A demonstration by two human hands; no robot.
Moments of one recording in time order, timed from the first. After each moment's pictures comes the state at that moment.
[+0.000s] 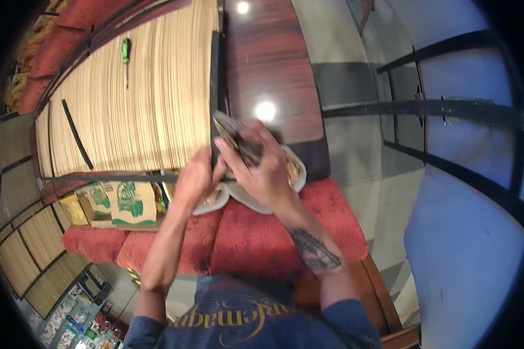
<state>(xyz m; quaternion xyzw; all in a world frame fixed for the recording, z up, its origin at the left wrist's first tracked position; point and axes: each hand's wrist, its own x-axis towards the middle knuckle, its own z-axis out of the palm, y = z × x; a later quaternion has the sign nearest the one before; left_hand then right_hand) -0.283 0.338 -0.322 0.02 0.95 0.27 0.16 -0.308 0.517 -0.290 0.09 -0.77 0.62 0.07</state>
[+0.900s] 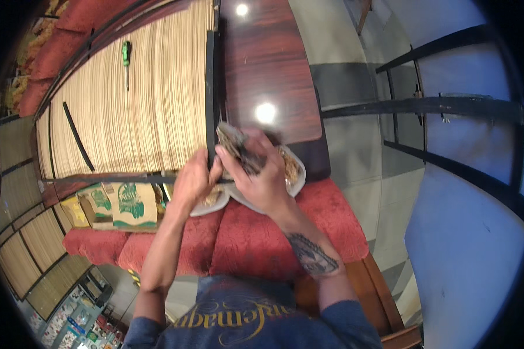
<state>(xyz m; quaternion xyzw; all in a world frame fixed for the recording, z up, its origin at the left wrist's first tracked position) -0.277 0.339 -0.307 0.01 0.95 0.26 0.16 -0.302 0.512 -0.295 0.05 -0.73 0.68 0.06</state>
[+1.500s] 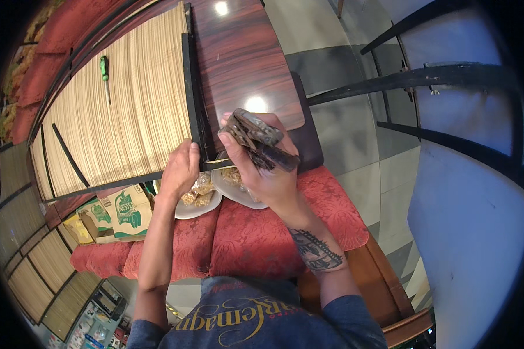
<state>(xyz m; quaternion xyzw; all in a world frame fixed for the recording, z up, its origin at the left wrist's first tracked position) -0.310 0.340 -0.323 -0.02 0.93 0.29 0.22 -0.310 0.549 -0.287 0.02 -0.70 0.70 0.15</state>
